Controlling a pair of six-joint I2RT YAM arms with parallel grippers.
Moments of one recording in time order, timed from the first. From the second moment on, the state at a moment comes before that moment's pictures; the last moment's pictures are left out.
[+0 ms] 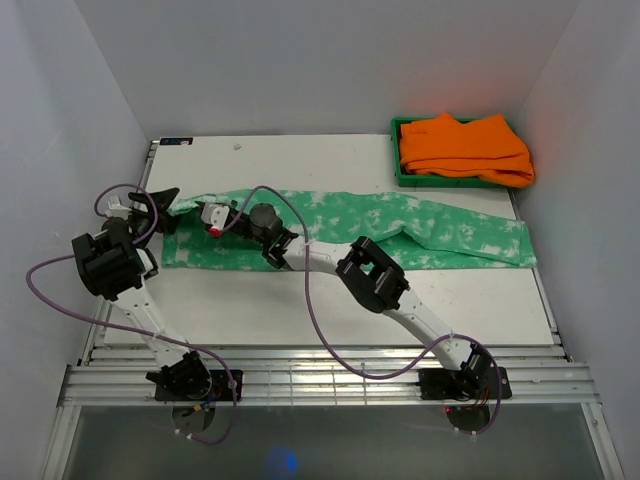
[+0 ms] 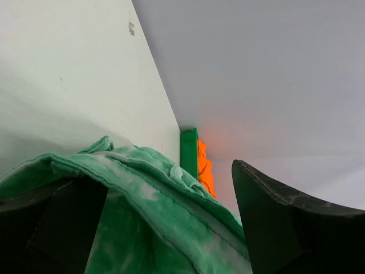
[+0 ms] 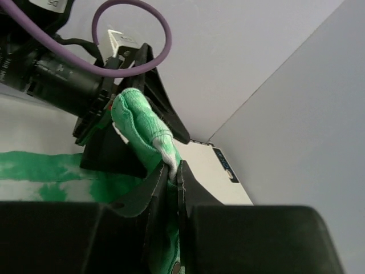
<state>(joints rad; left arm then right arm) 0.54 2.08 0.83 1.22 0.82 -1.35 1.03 2.61 2.05 0.85 -0.25 -0.58</state>
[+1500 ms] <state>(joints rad) 0.51 1.75 1.34 -0.26 0.66 0.37 0.64 1.90 1.77 -0.26 -0.54 -0.60</state>
